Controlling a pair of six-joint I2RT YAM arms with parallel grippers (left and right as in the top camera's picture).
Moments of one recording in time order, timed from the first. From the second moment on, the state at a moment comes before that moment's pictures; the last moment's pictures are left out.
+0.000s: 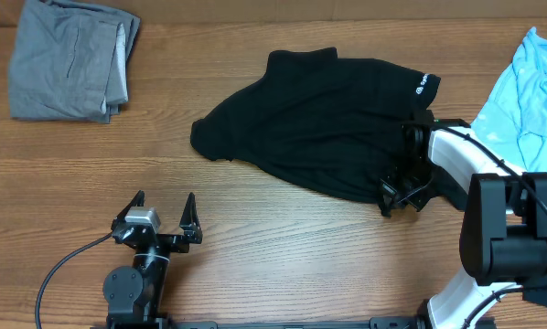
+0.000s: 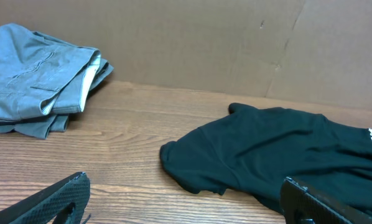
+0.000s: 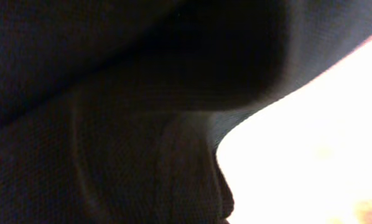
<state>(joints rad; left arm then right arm) 0.01 0.01 0.01 -0.06 0.12 -0.18 0.02 1.89 1.13 -1.02 -0.17 0.75</state>
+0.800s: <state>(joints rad) 0.01 0.02 0.01 0.15 0.23 -0.22 0.01 1.89 1.13 -0.99 -0.23 0.75</state>
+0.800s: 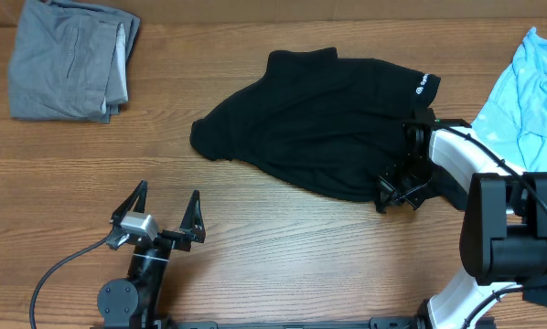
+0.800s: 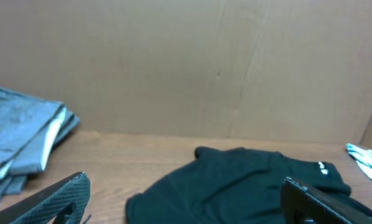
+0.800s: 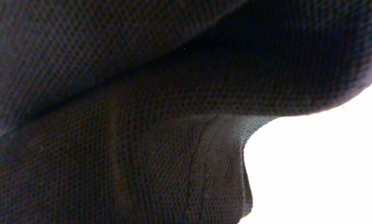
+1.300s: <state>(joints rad) 0.01 1.00 0.81 -0.33 0.34 -0.13 0.01 1.89 1.13 -0.98 -0.25 0.75</state>
